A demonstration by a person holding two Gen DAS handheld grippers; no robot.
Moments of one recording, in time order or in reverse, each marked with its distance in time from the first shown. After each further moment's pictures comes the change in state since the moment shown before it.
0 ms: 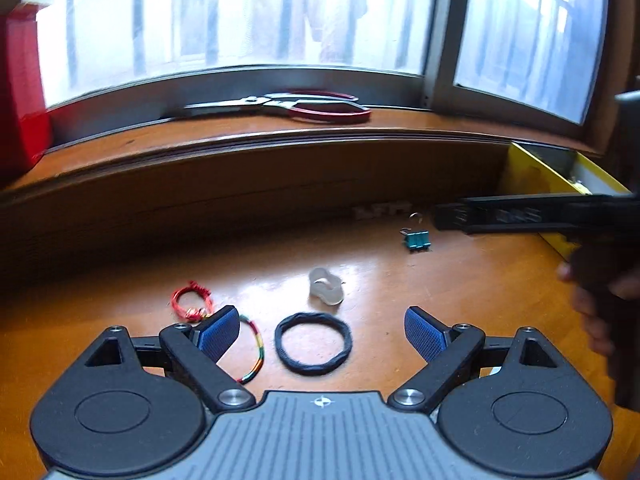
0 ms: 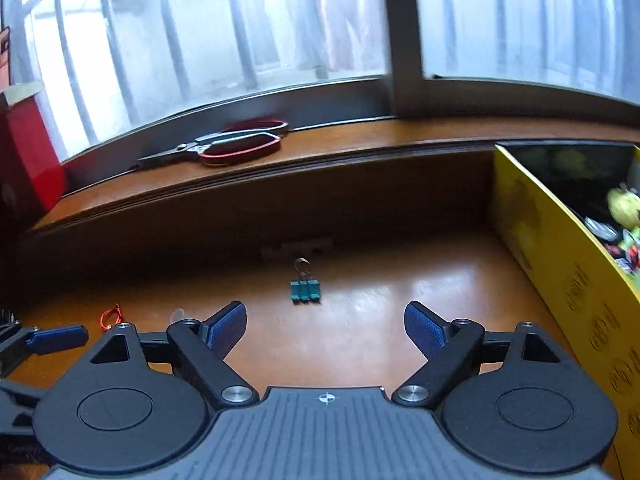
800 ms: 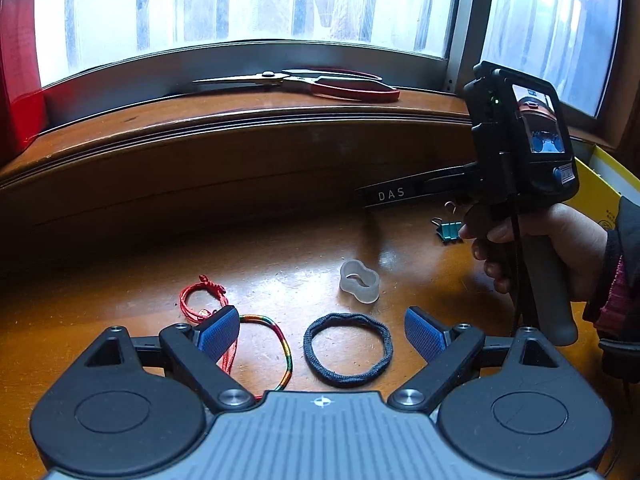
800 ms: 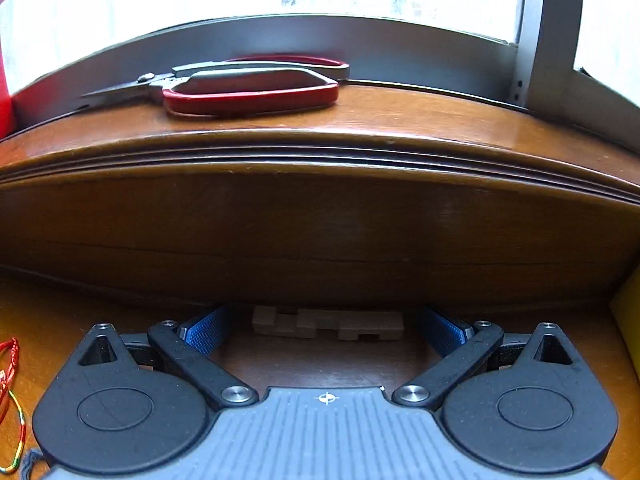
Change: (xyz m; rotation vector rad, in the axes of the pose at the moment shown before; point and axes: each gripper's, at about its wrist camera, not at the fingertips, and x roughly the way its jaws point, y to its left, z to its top) left arm 0.037 0.018 0.002 0.003 0.033 0.009; right arm 0.142 0.029 0.023 -0.156 0.062 -0.034
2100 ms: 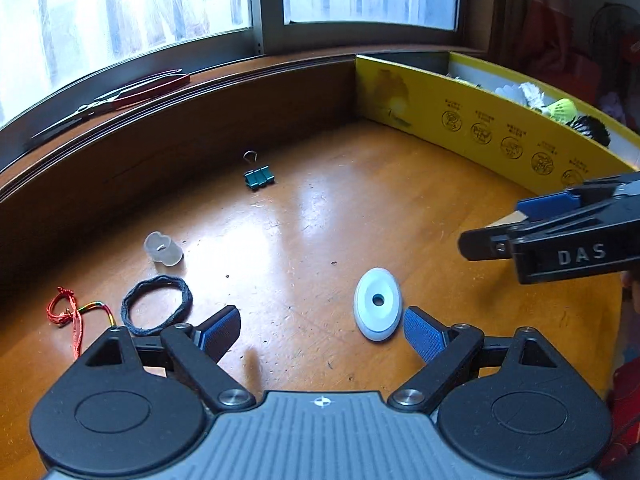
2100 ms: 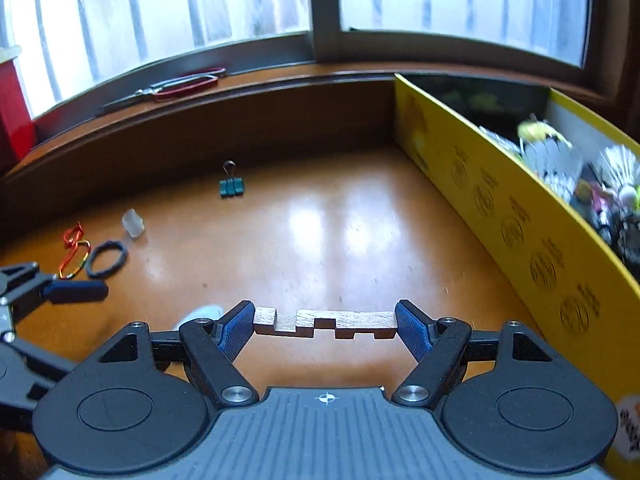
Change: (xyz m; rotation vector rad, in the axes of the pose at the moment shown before) left arm -0.018 -0.110 -0.054 0.354 0.040 -0.199; right arm -0.215 -0.061 -0.155 0.222 0.036 -0.121
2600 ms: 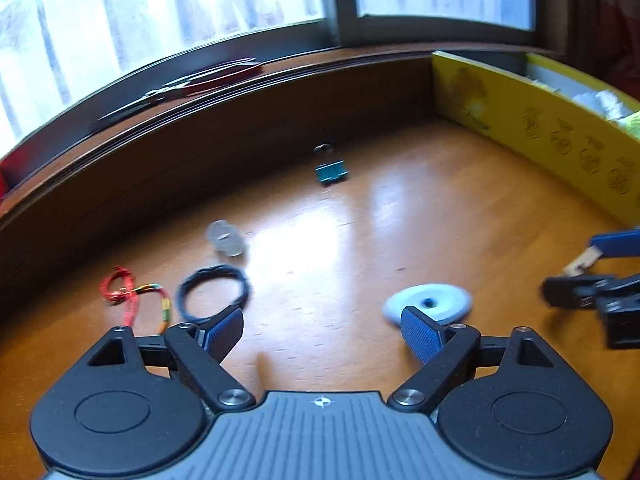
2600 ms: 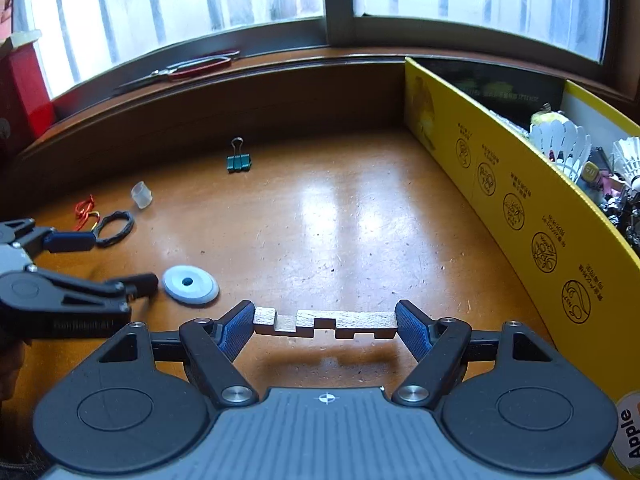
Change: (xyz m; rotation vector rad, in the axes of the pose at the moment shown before) left arm 0.007 0.002 0.012 -0.093 0.016 0.190; right arm 0.007 -0.011 -0.006 -0.061 0.031 0.075
